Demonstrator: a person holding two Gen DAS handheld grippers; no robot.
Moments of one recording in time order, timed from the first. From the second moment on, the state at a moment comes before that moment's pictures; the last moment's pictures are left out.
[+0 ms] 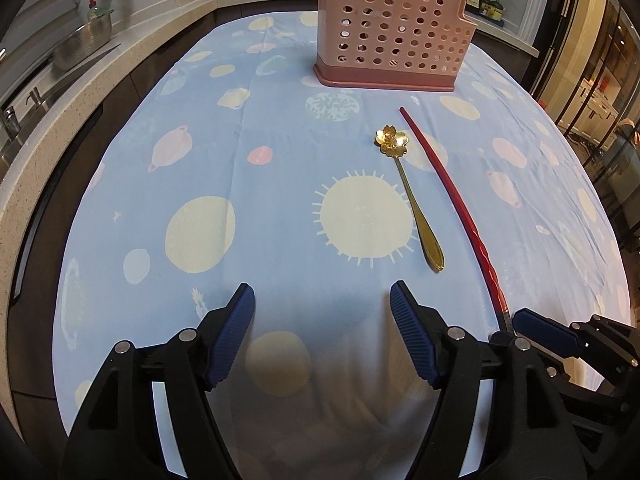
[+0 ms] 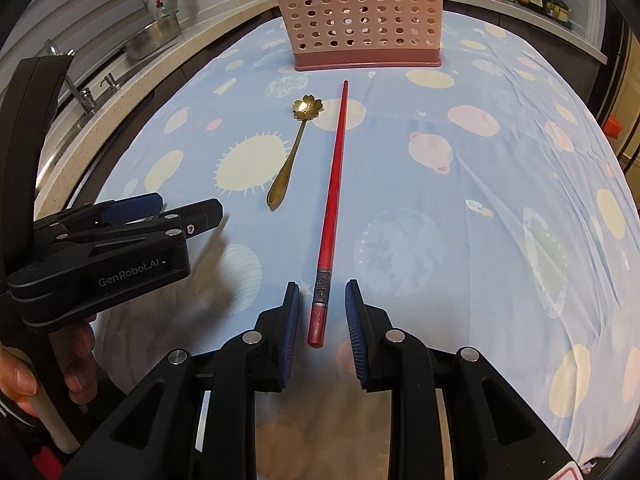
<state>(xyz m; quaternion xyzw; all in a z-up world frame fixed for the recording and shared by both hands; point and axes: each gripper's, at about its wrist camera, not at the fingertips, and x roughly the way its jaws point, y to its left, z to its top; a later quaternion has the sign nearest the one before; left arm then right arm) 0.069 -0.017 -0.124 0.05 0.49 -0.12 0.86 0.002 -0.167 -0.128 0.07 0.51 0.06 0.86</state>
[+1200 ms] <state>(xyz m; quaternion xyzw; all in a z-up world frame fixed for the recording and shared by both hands) 0.090 -0.064 -0.129 0.06 0.49 -0.18 0.85 0.000 -0.201 -0.128 0.11 0.49 0.01 0.86</state>
